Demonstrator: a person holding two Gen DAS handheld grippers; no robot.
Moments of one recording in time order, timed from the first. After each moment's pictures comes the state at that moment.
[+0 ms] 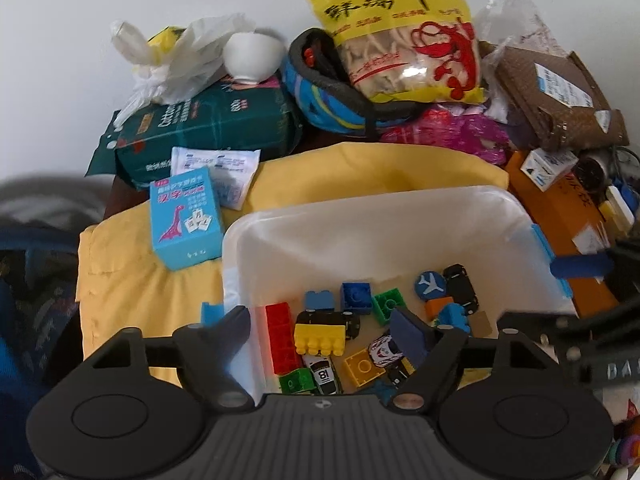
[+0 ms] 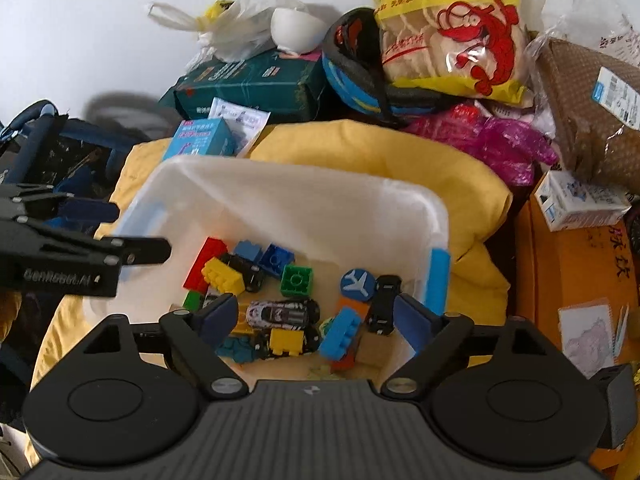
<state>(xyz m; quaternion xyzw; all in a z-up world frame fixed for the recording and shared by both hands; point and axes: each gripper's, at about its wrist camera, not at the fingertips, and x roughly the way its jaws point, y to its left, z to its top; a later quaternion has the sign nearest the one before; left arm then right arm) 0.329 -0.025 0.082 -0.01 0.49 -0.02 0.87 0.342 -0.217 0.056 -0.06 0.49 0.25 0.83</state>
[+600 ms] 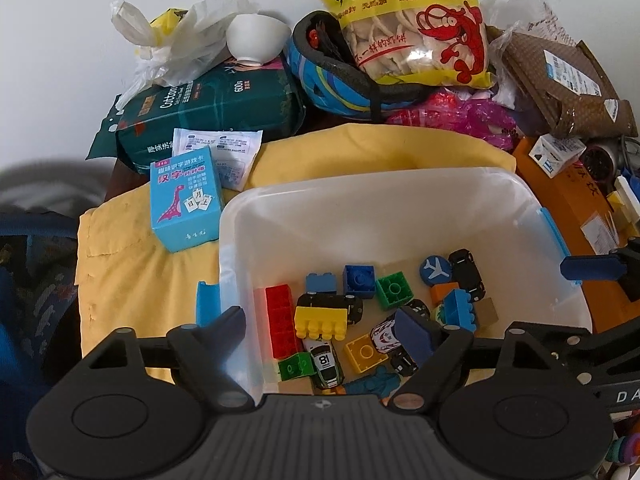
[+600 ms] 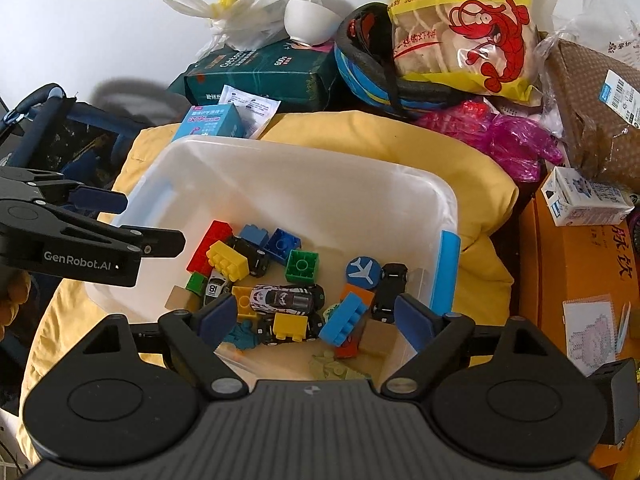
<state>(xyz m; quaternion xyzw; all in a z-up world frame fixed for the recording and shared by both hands) 0.327 -0.028 0.073 -0.01 0.51 -0.01 0.86 0.334 -0.216 0.053 -0.08 0.49 0.26 0.83</state>
